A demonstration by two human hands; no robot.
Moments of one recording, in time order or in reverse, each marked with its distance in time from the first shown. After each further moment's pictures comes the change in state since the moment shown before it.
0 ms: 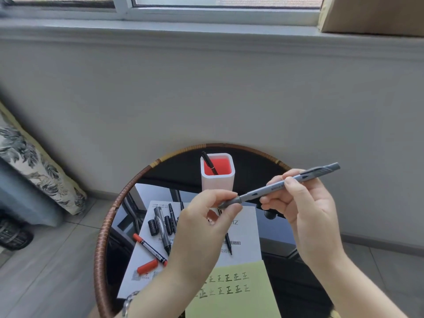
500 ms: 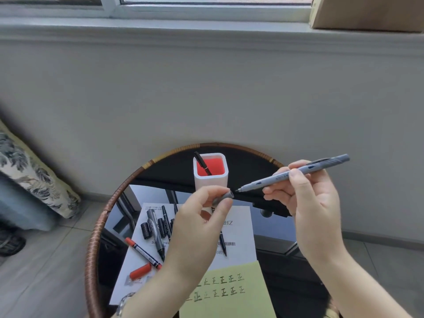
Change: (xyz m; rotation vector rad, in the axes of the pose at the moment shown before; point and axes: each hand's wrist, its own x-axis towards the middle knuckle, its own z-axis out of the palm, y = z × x) left_hand 0.007 0.000 0.007 -0.078 -0.014 -0.106; right_hand 0.010 0.001 -0.010 -0.109 0.094 -0.120
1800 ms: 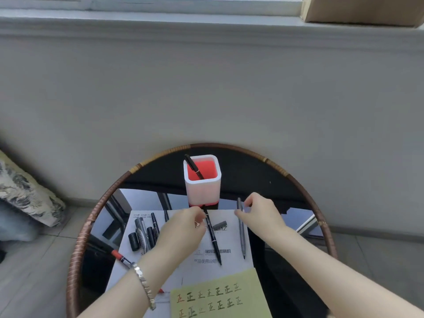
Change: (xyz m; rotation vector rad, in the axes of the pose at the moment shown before) left_hand 0.052 -0.094 -0.003 0.700 -0.349 -0.242; right_hand 0.046 0.122 -0.010 -1.104 -0.276 0.406
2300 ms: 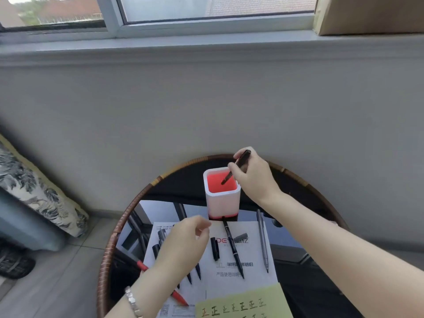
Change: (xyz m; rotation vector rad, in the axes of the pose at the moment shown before) left_hand -0.018 -0.013 -0.033 -0.078 0.094 0.026; right_hand 0.037 -0.088 -0.027 0.413 0.206 -0.436
